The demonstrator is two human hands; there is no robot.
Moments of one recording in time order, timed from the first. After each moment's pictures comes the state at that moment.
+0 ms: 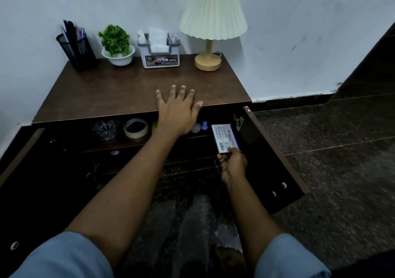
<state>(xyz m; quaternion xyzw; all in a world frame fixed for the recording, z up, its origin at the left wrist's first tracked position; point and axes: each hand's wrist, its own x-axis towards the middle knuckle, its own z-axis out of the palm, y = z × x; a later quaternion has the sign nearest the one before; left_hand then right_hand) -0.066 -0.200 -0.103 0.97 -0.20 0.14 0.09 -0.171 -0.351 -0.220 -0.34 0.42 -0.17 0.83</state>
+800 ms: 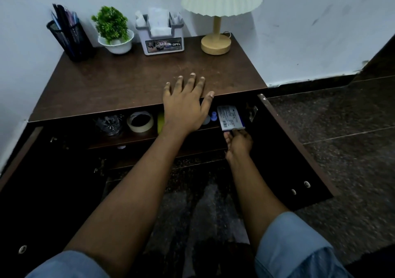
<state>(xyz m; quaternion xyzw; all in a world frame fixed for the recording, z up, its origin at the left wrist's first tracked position) -0.061 -0.206 -0.120 0.96 -0.19 0.19 0.08 -0.107 -0.348 -0.244 -0.32 0.42 -0.21 0.82</state>
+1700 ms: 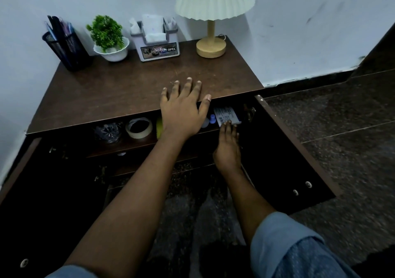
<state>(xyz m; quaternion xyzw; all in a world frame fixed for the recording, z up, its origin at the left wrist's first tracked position) -0.061 -0.206 -0.121 0.96 -0.18 0.19 0.09 -0.127 -0.336 -0.271 -0.97 0.16 -0.08 0.17</state>
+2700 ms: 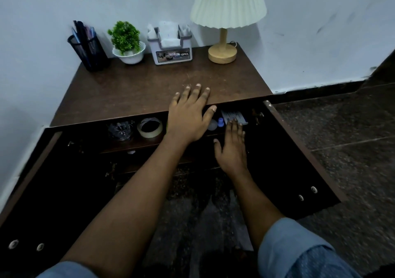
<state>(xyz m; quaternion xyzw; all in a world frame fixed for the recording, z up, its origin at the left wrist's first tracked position) -0.062 -0.183 -0.127 0.95 -0.23 0.17 0.08 -0.135 -0.329 -0.250 -0.95 0.11 -0.15 0.24</state>
